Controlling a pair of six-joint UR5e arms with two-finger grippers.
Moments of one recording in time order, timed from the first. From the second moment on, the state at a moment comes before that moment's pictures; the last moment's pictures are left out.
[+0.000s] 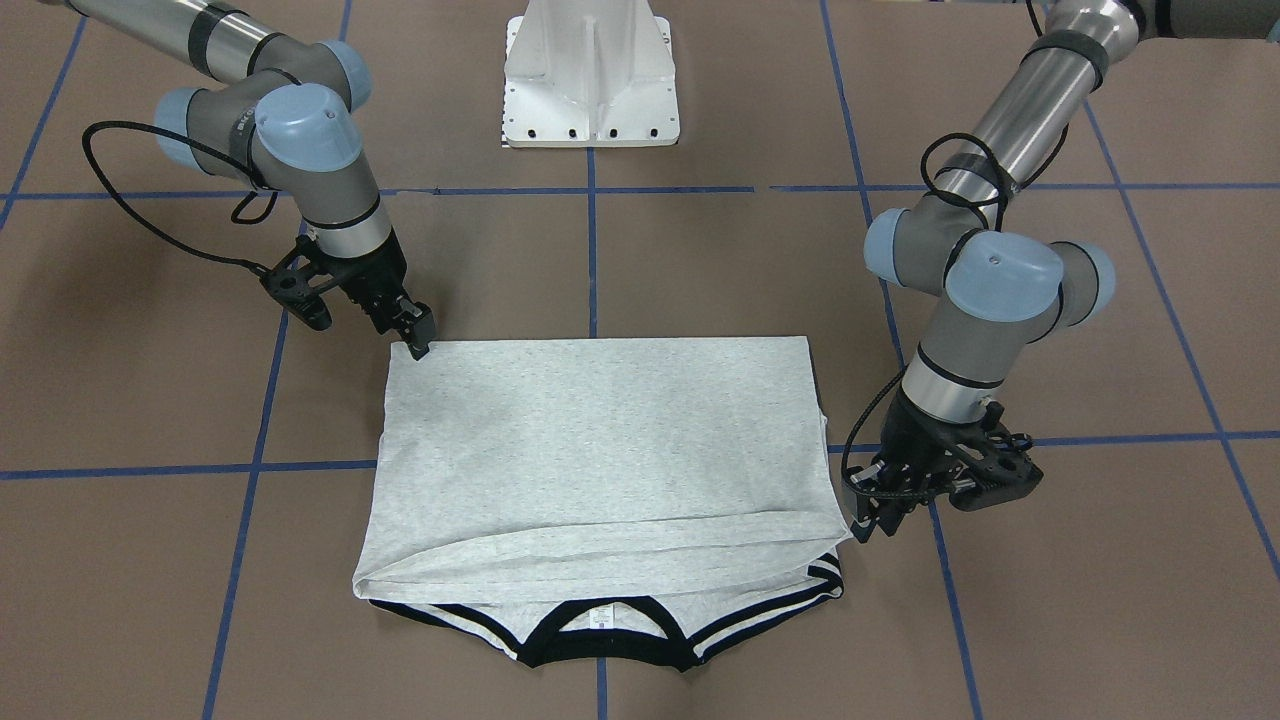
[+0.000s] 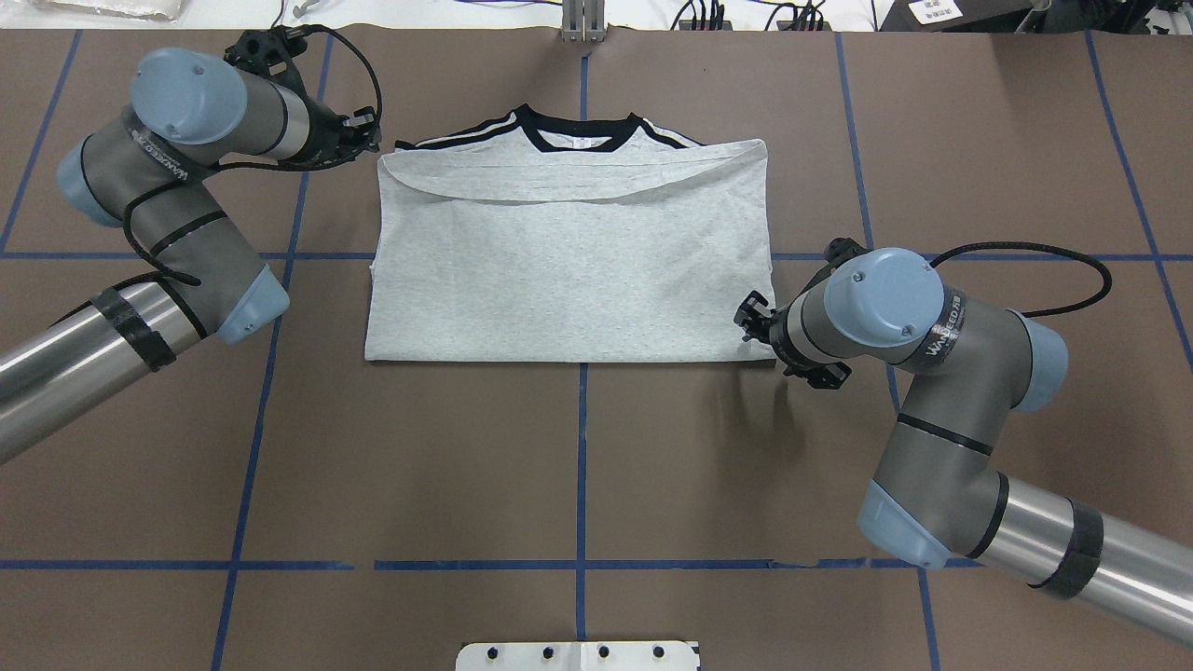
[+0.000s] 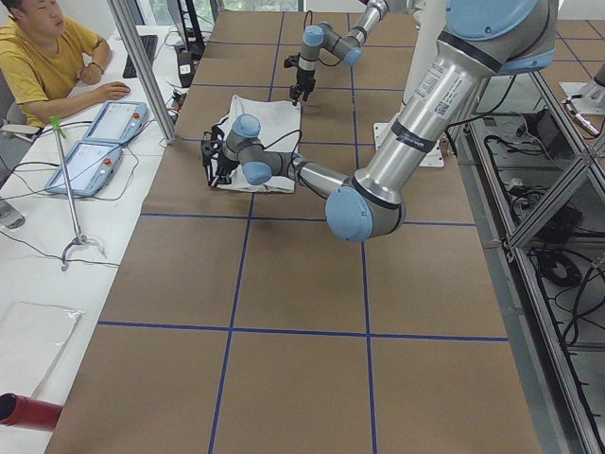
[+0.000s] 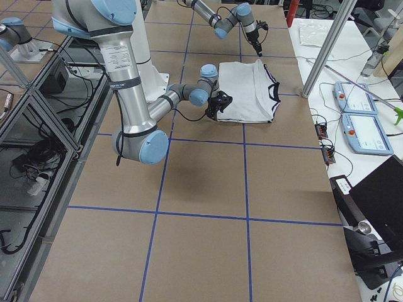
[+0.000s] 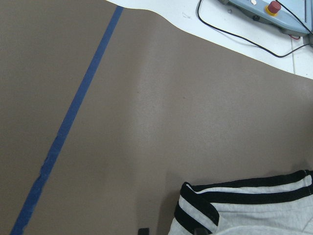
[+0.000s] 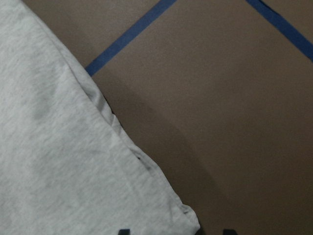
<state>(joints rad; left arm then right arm) -0.86 -2.17 -1.25 -2.32 -1.79 -1.35 0.56 -1.23 1.75 -1.29 1.77 1.90</state>
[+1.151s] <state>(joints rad) -0.86 -2.17 -1.25 -2.32 -1.79 -1.34 0.56 -1.23 1.79 -1.30 1.77 1.95</state>
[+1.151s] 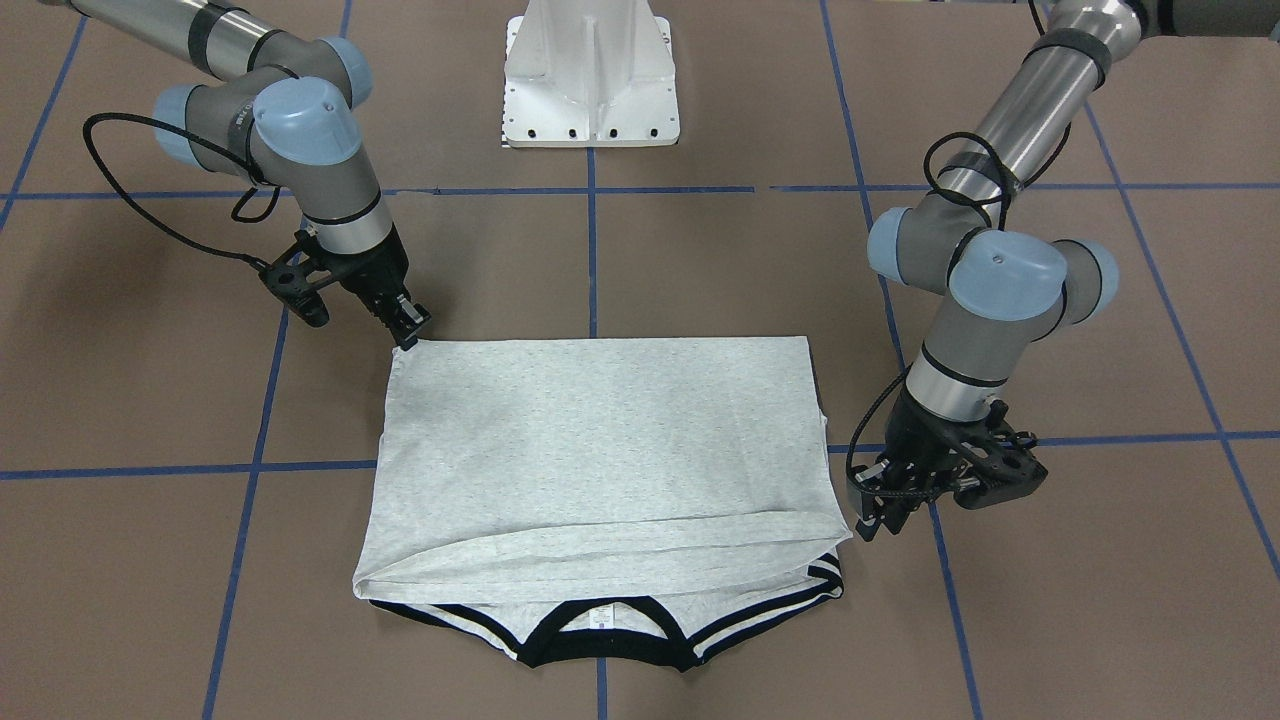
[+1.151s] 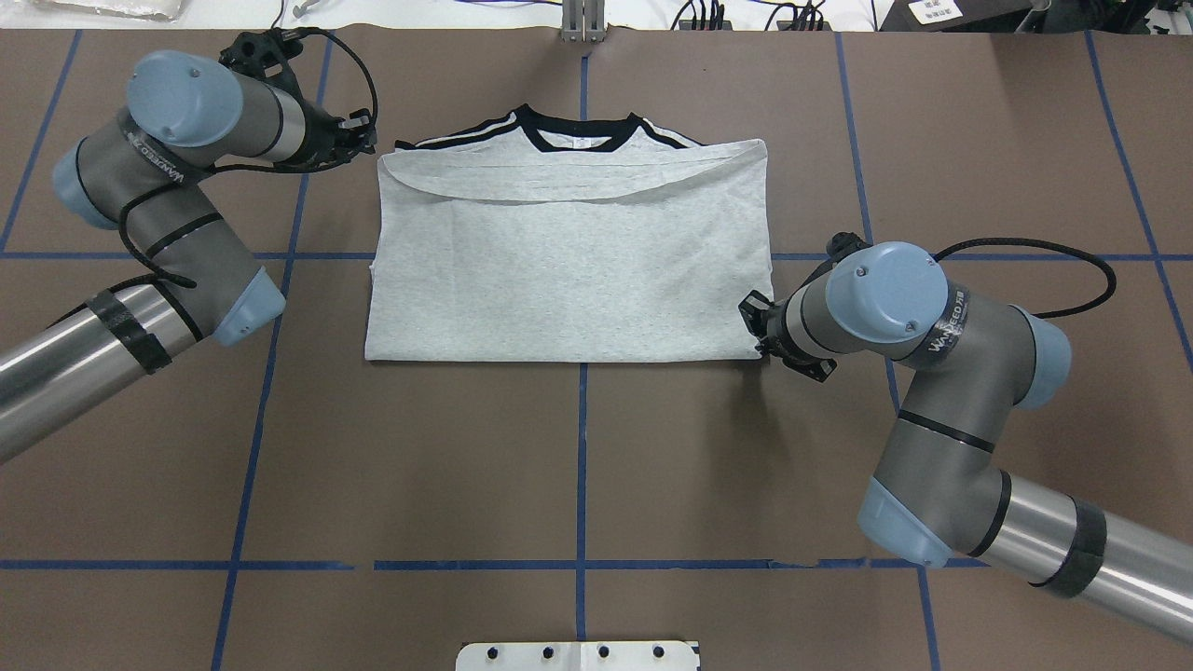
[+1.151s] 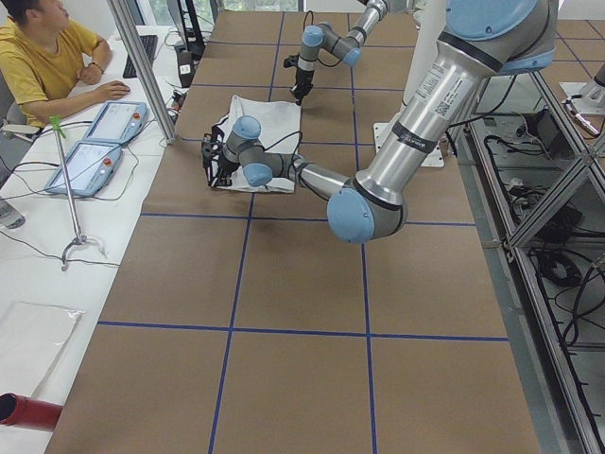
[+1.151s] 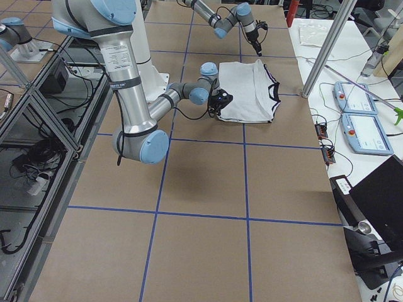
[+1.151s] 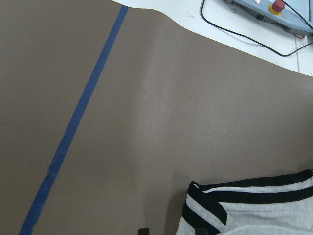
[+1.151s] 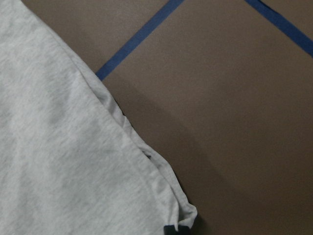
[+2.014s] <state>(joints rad) -0.85 -2.09 -1.56 -2.25 -1.98 -1.47 0.39 -1.64 2.20 -1.30 2.06 1.95</state>
